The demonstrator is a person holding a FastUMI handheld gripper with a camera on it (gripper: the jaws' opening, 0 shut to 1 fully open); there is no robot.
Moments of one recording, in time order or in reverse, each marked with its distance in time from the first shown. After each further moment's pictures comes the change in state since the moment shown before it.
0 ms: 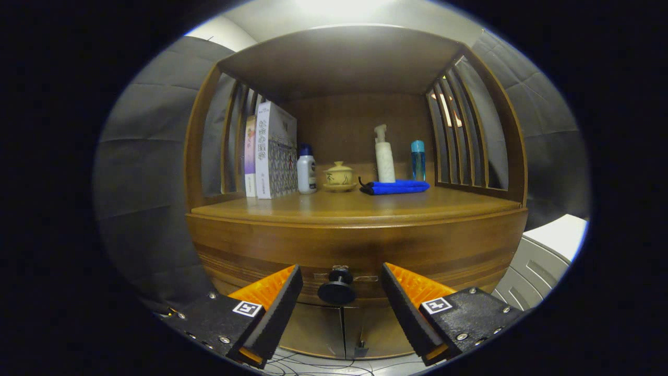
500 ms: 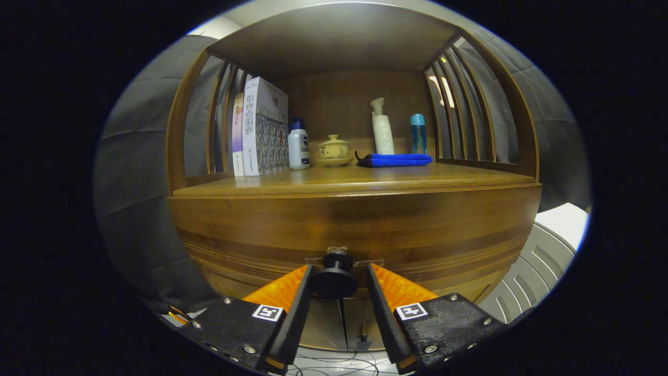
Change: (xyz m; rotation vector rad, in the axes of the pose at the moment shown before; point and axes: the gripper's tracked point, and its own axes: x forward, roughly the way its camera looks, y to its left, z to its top) arm 0.021 0.002 -0.024 0.028 0.073 -0.004
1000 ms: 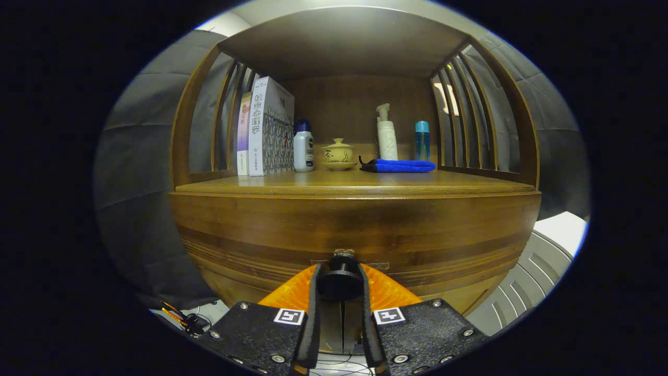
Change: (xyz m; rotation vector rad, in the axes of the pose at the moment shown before) arm -0.005 0.002 -0.002 -0.051 -0.018 -0.029
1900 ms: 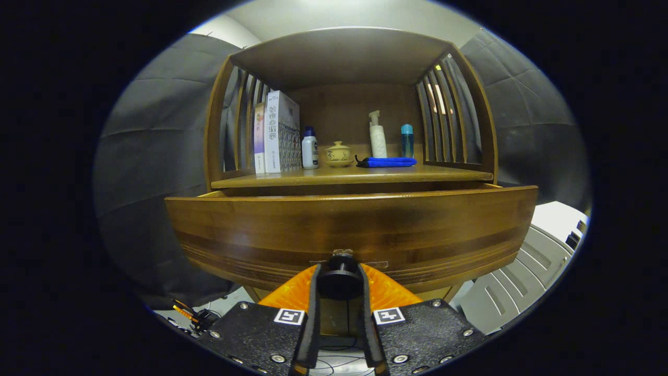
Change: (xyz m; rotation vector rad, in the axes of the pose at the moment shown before) arm -0.102 0.008 -0.021 0.032 0.006 0.007
